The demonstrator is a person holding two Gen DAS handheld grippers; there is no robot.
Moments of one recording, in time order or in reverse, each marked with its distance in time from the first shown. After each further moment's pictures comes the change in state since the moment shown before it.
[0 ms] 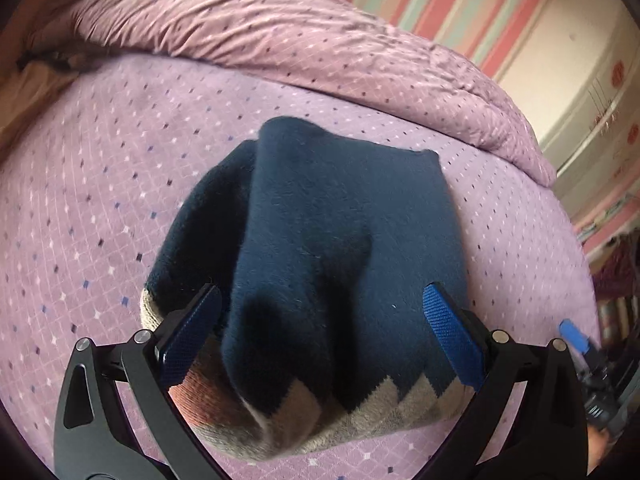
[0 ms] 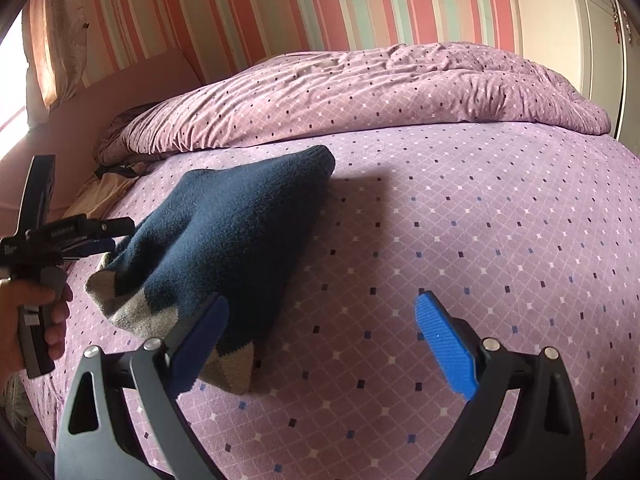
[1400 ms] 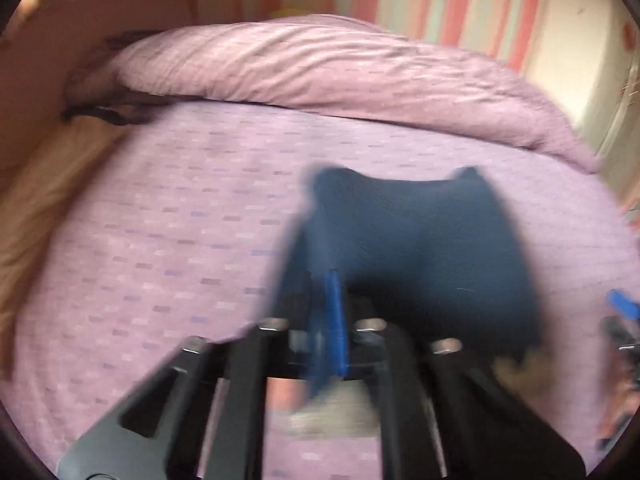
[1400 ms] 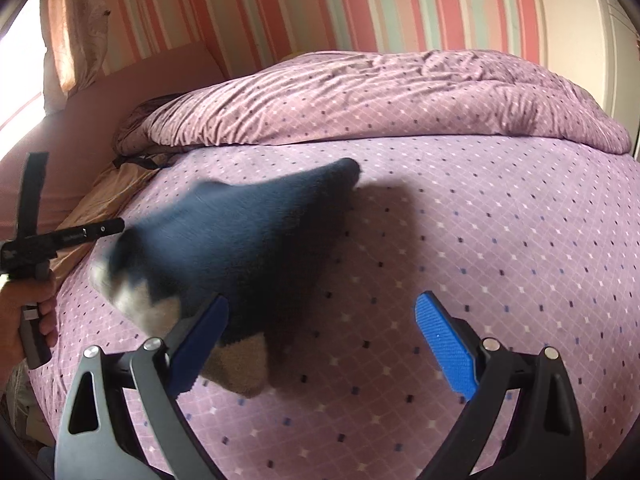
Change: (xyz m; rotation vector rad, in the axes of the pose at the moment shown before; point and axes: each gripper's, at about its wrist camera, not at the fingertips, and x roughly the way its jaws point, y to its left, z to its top) left arm -0.046 0.047 0.003 0.153 -0.119 0.312; right arm 0.011 0.051 0.012 -0.066 0.007 0.054
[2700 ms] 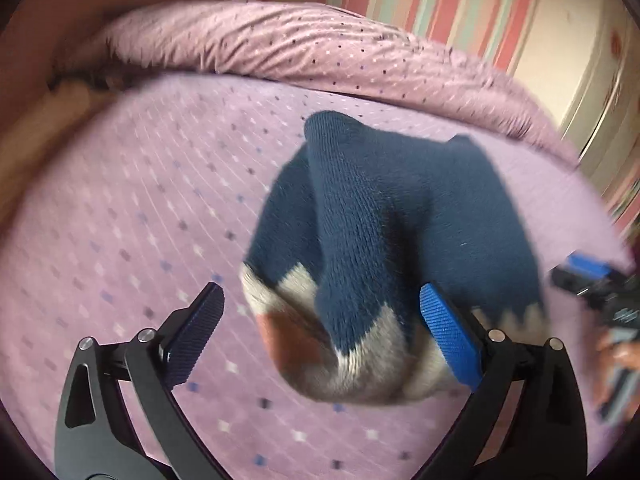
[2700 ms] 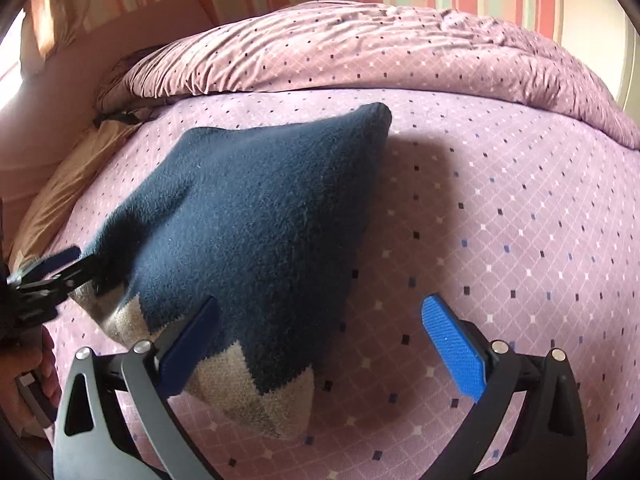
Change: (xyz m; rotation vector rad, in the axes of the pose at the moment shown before) left arm 0.017 0.007 -0.061 -0.088 0.011 -0.237; right arm 0.063 0.029 0.000 -0.006 0.173 -0.065
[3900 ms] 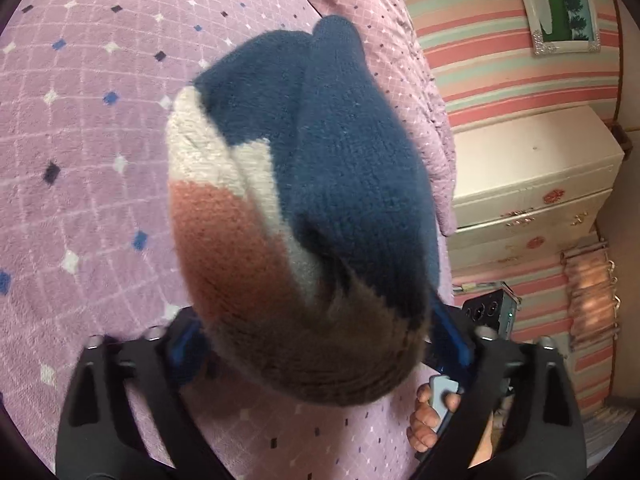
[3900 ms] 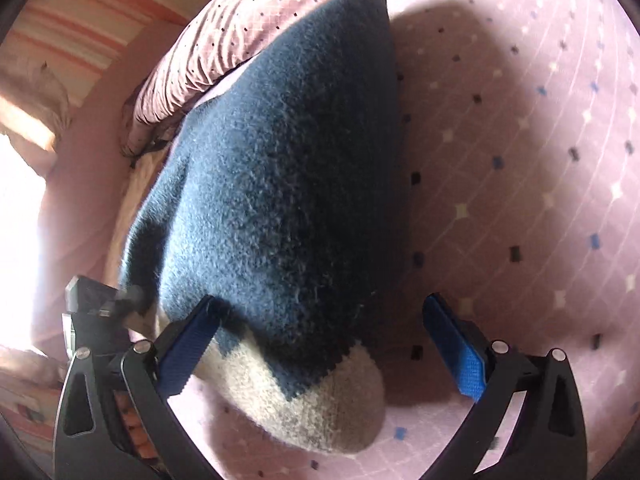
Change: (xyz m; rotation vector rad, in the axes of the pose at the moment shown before) left arm 0.072 0.038 -0.041 -0.528 0.192 -0.550; right arm 0.077 -0.024 -0.040 0.386 0.208 0.384
